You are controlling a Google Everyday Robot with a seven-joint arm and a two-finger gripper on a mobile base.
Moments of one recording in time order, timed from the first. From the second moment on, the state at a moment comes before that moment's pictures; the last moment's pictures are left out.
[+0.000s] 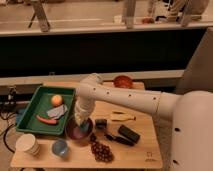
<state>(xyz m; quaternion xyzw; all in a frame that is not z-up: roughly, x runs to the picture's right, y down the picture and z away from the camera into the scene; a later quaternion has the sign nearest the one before) -0.130 0.169 0.760 -0.04 -0.41 -0.81 0.42</state>
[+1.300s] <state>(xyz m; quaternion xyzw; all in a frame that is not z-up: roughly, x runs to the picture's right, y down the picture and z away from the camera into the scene) -0.139 0.178 0.801 -0.05 -0.38 -0.84 0.39</state>
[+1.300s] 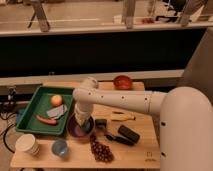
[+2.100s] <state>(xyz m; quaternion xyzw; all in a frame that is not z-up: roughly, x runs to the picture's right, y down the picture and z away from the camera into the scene) -0.155 0.203 0.762 -0.04 -0.43 -0.84 0.34</state>
